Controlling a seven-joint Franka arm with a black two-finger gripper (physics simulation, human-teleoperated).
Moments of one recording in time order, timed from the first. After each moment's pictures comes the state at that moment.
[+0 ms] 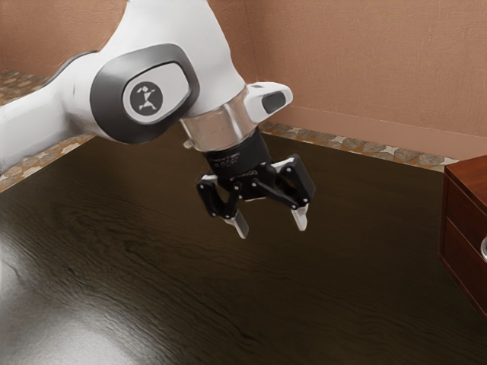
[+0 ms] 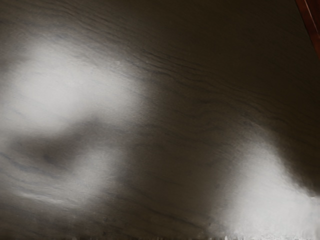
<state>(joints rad) -0.09 -0.06 -0.13 -1.65 -0.21 1.70 -0.60</state>
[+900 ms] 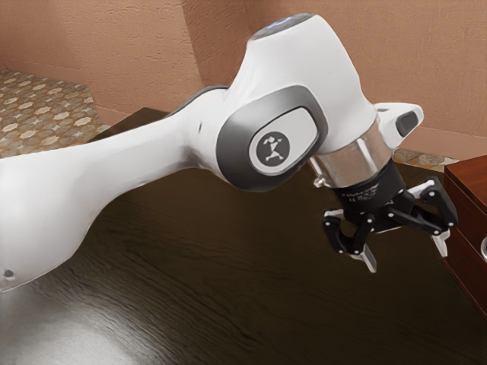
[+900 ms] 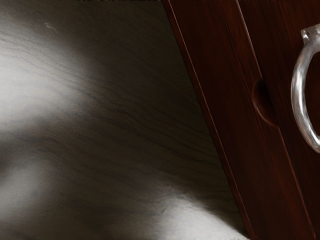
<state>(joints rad) -0.25 0.18 -0.19 -1.46 -0.21 1.91 -0.83</state>
